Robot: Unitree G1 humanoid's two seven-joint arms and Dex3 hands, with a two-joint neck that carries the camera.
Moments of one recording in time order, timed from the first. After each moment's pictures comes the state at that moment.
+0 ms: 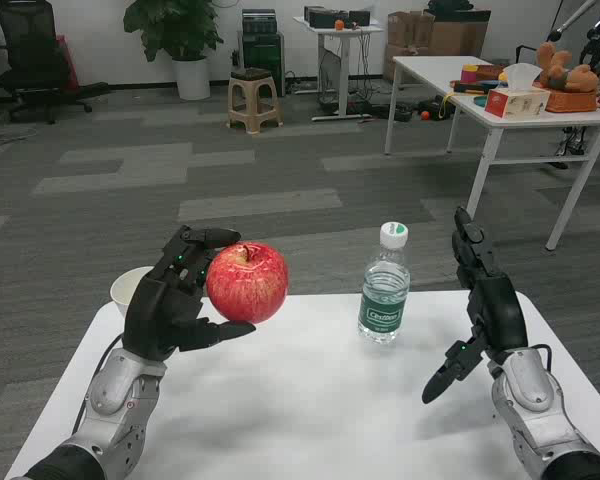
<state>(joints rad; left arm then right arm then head) -0.43 0.28 -0.49 0.71 -0.66 -1.05 -0.23 -0.31 -0.46 0.23 0.67 0.38 -0.79 -0.08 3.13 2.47</state>
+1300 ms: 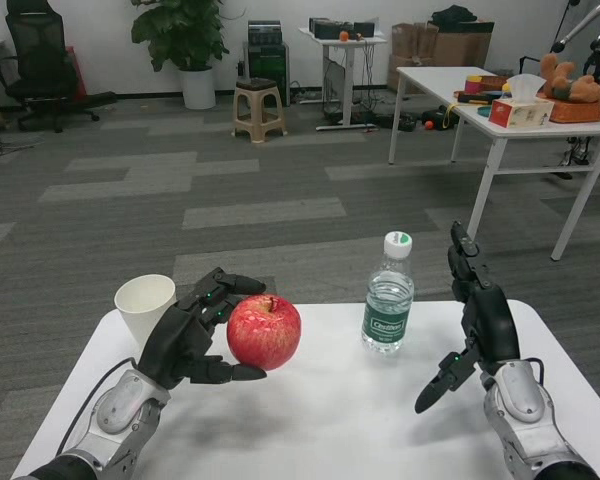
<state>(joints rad) -0.49 0.32 -0.72 0.90 -0.71 -1.04 -0.20 -0.34 -0.41 0.22 0.74 0.38 -0.79 -0.07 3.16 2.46</state>
